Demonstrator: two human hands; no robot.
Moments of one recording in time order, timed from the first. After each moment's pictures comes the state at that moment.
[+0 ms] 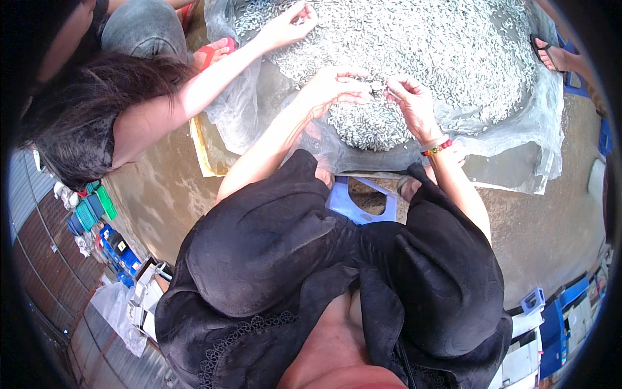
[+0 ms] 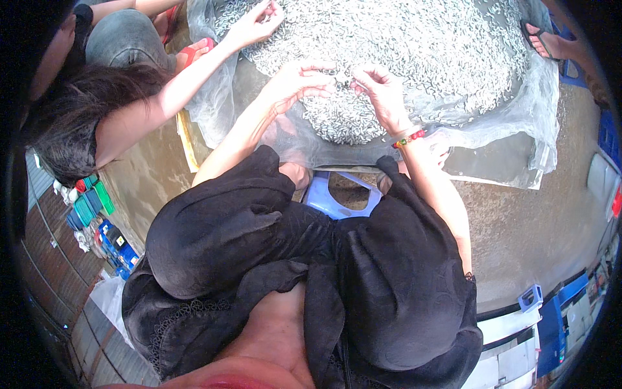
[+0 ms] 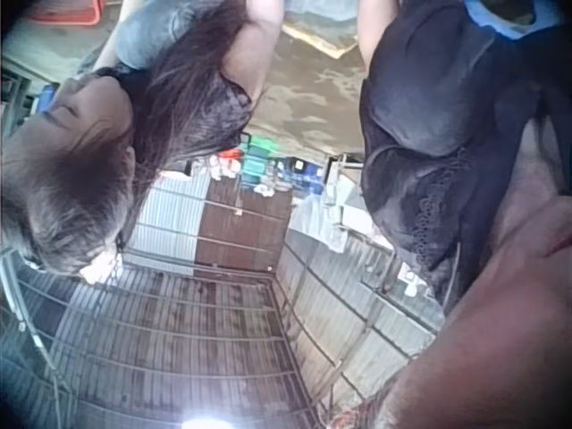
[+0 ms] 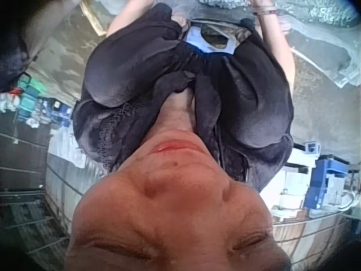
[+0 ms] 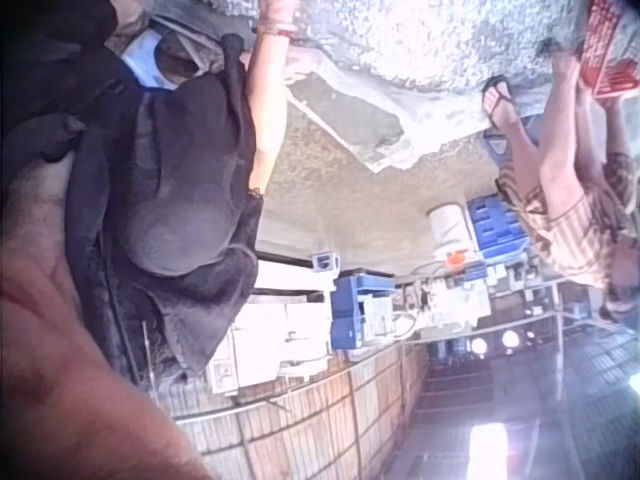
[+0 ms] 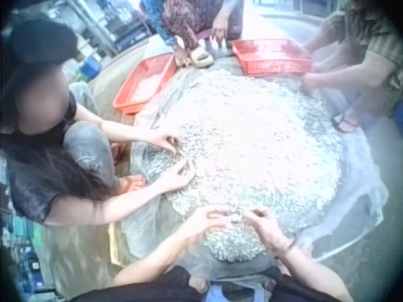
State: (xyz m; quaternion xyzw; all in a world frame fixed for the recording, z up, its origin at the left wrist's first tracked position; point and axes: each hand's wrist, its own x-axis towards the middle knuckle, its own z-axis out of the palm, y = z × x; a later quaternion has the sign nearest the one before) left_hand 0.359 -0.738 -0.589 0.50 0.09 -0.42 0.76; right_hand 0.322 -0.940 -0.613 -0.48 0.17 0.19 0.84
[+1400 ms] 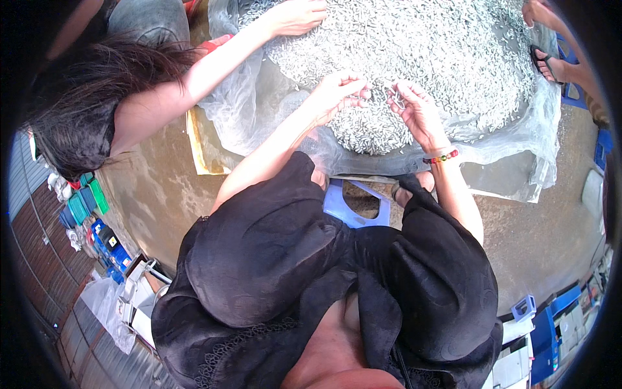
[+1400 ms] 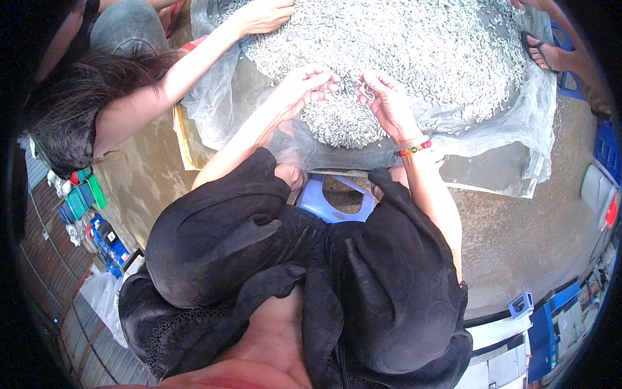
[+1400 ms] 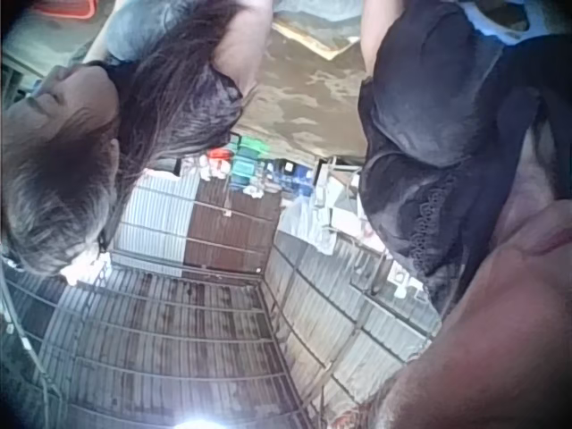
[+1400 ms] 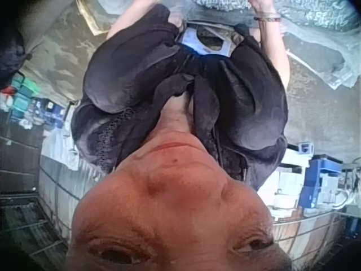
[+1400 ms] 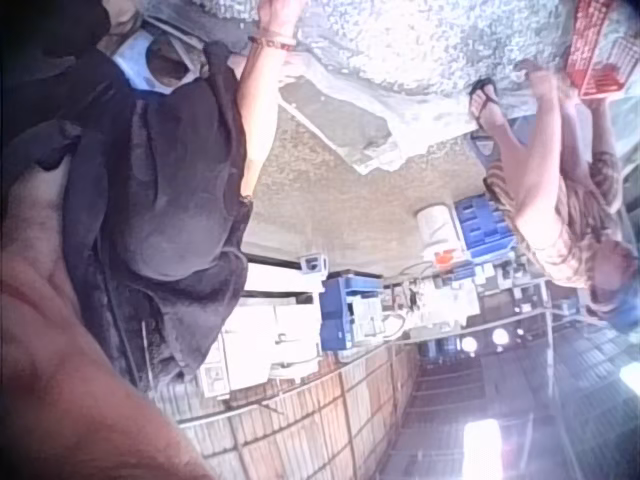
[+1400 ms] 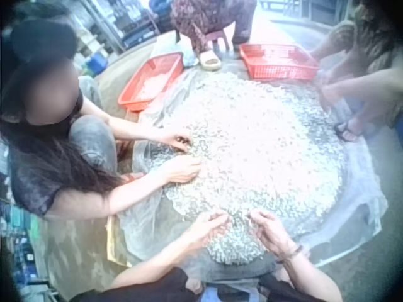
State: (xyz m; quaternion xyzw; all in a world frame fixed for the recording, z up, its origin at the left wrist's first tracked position) left_hand 0.347 -0.749 -0.602 0.46 0.13 -0.36 0.80; right_hand 0.323 -0.956 -0.607 -0.35 0.22 0.23 0.88
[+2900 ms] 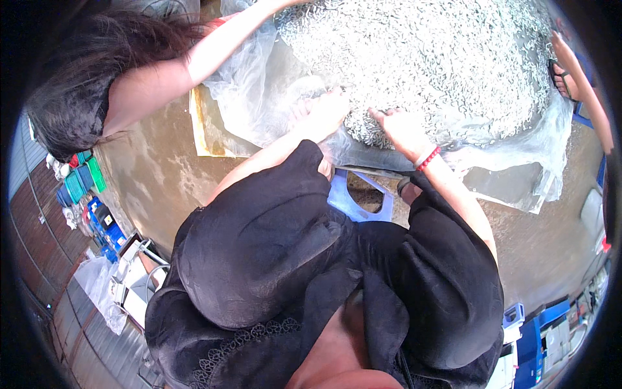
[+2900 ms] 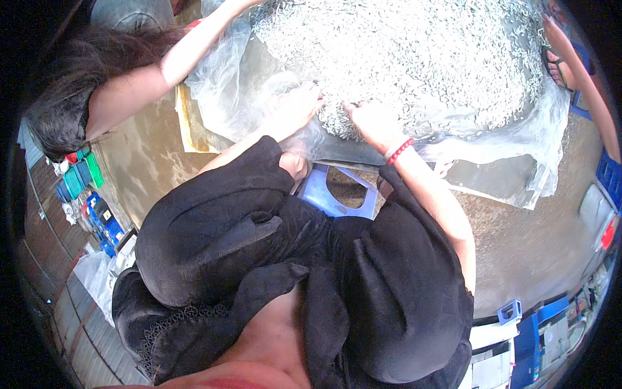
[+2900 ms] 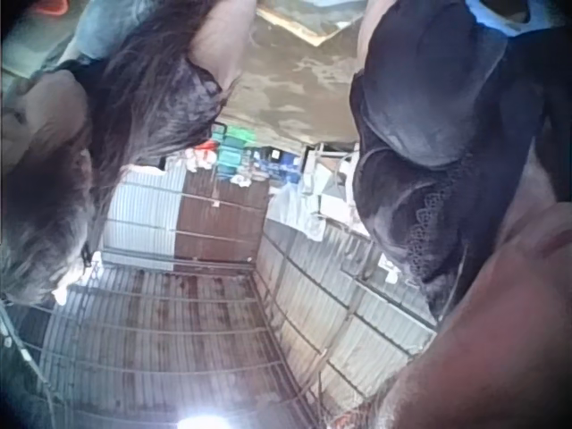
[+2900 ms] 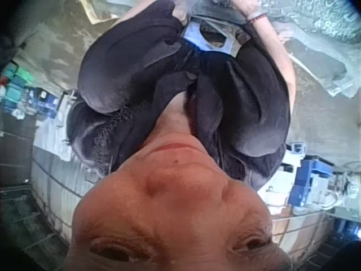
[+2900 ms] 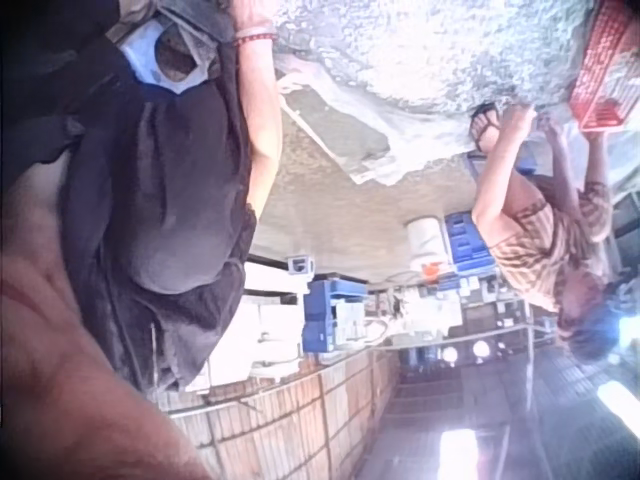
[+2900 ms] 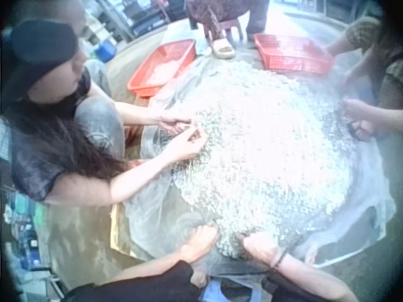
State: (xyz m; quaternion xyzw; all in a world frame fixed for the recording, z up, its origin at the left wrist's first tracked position) left_hand 0.275 -0.706 -0.656 0.96 -0.16 -0.21 0.13; right_hand 0.283 -0.918 -0.625 -0.91 -0.35 0.19 0.11
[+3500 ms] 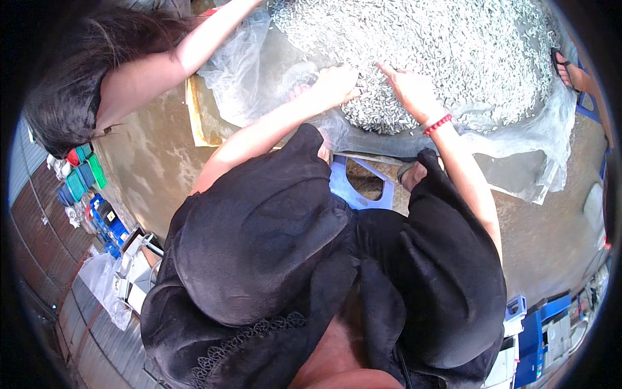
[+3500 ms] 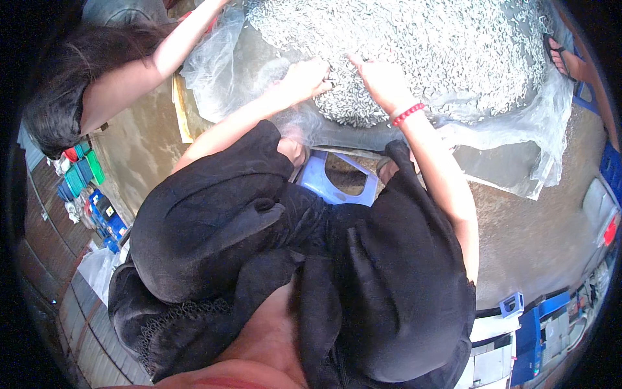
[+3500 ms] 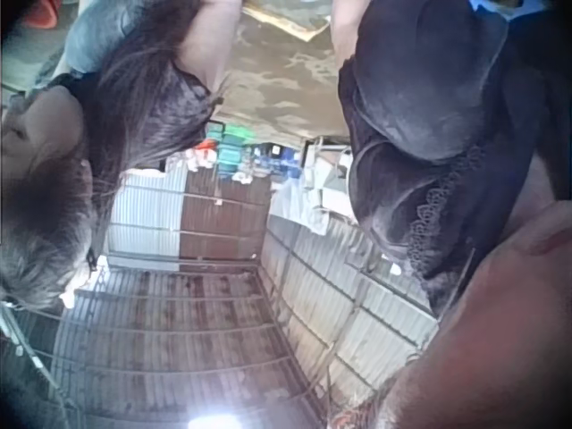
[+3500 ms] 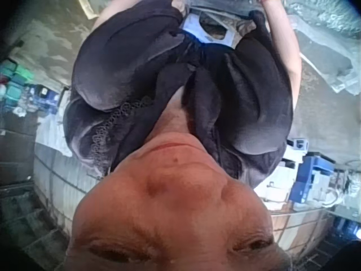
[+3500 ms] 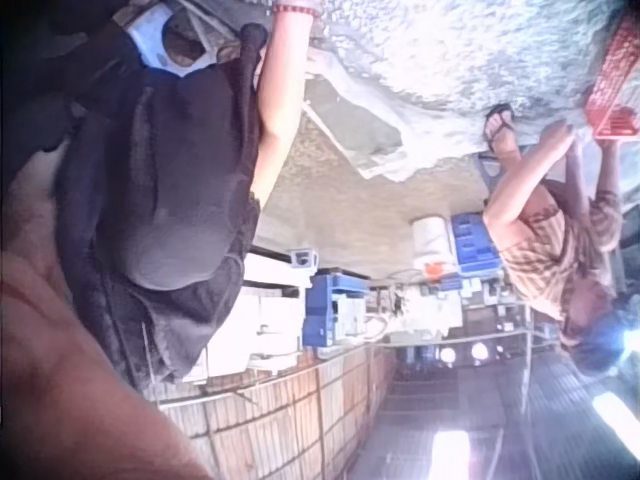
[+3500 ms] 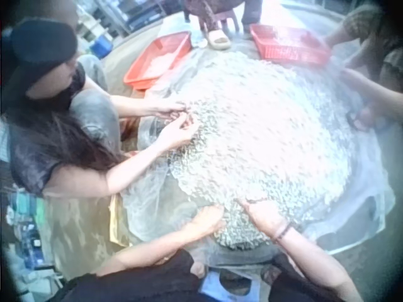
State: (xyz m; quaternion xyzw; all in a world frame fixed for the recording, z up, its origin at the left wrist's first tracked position) left_hand 0.307 -0.721 -0.670 0.94 -0.24 -0.18 0.18; right_hand 0.322 -0.939 -0.652 -0.94 -0.28 0.09 0.20
